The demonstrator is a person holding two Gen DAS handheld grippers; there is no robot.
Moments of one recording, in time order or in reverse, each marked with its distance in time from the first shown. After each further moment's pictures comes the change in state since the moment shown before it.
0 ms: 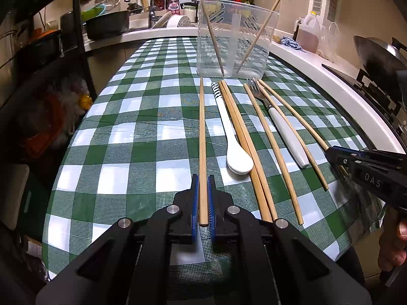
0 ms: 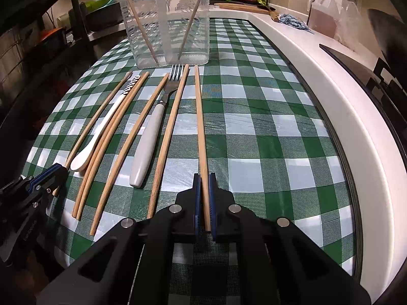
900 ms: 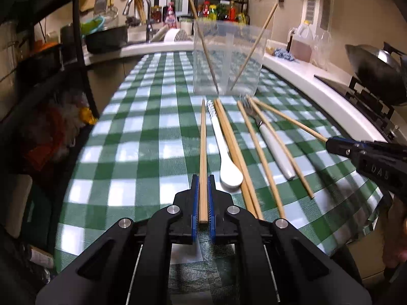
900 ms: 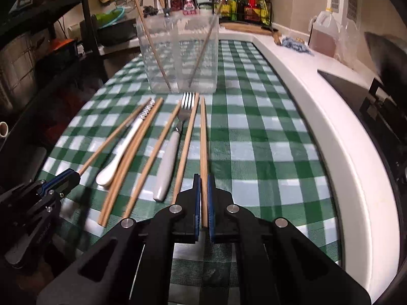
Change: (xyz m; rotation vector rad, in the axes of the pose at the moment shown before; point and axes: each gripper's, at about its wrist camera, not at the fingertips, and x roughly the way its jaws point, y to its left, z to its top) left arm -0.028 -0.004 0.009 0.024 -0.082 -0.010; right arm -0.044 0.008 0.013 -0.029 -0.117 0.018
